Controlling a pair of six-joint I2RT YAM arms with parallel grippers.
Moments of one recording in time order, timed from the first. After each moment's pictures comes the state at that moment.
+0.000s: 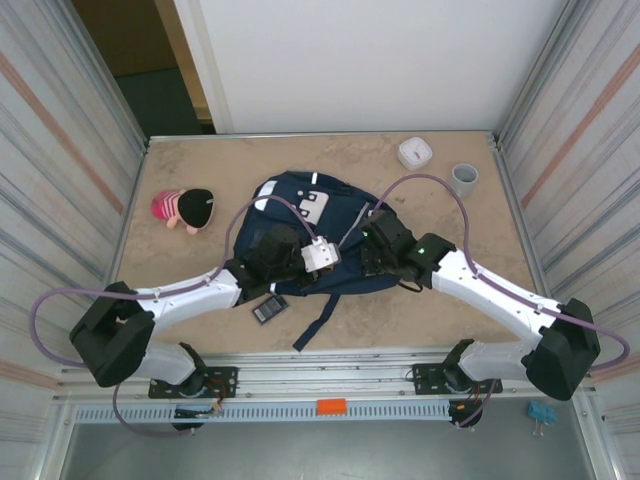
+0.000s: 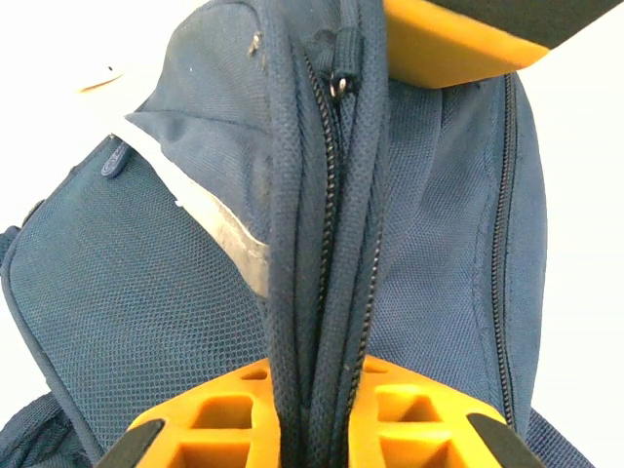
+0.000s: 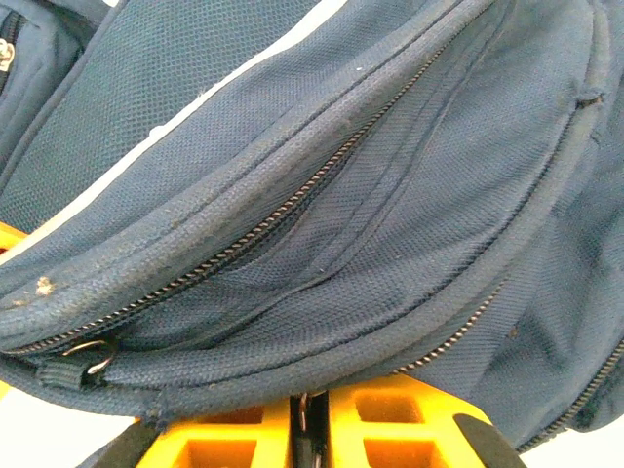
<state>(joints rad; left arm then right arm) -0.83 1.37 0.72 0.09 0.17 0.48 0.78 1.24 0.98 -0.73 0.20 0.57</state>
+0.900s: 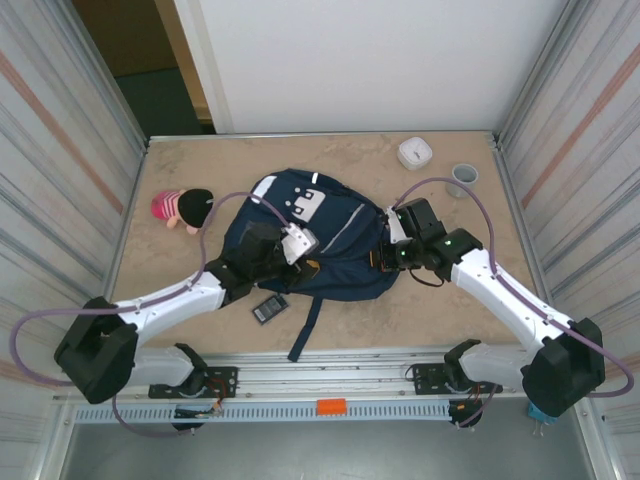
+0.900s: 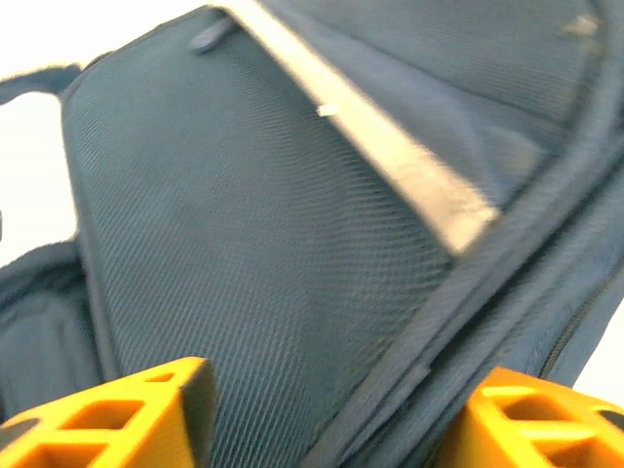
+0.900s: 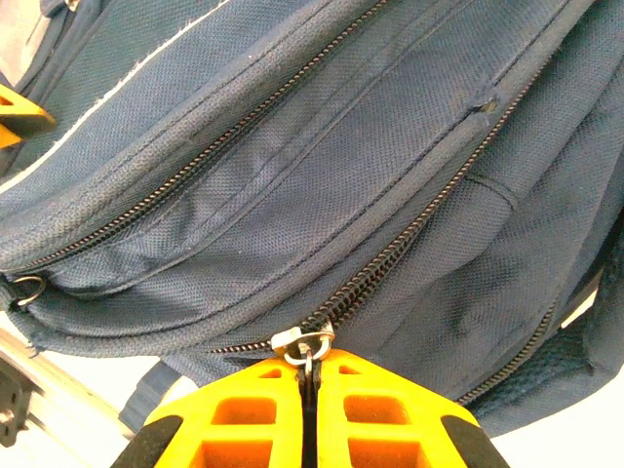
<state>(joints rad) -0.72 1.25 0.67 -0.02 0.12 0.14 0.53 1.17 0.92 -0.71 -0.23 0.43</state>
